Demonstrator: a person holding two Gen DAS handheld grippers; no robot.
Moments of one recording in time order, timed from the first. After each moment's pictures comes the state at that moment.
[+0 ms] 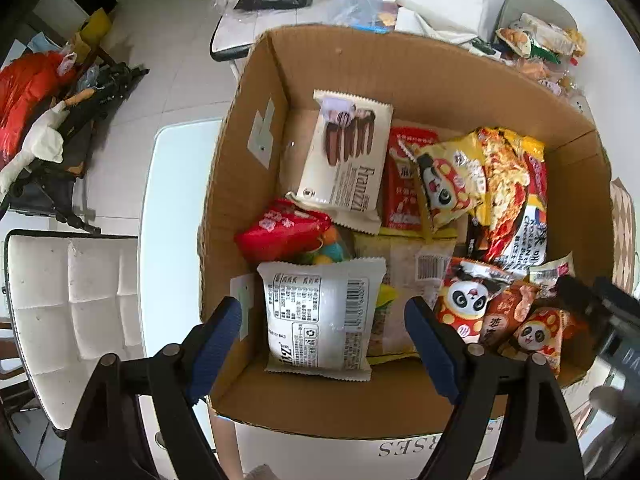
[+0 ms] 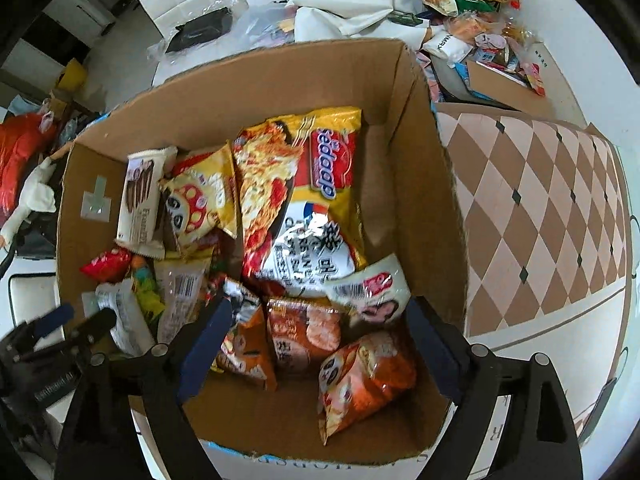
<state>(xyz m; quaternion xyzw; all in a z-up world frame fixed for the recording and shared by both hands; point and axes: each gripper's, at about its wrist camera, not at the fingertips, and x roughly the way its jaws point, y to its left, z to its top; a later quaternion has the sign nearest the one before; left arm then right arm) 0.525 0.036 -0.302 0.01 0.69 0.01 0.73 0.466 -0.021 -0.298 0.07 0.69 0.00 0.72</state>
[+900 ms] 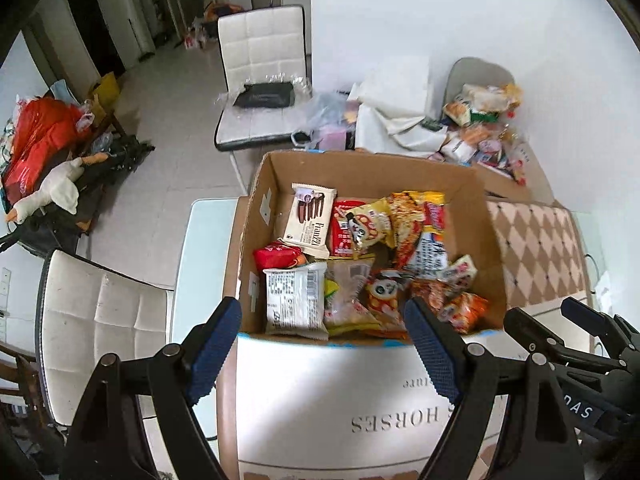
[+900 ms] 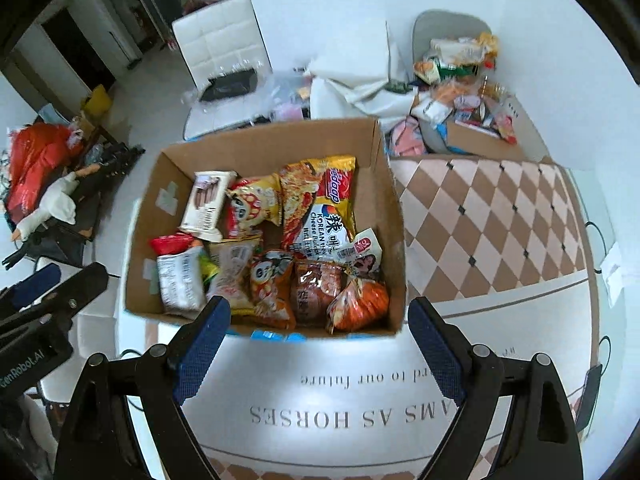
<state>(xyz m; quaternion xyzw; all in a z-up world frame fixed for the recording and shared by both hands) 0.420 0.012 -0.151 0.00 0.55 -0.02 0.84 0.358 -0.016 -0.162 0.05 0.59 0.00 0.81</state>
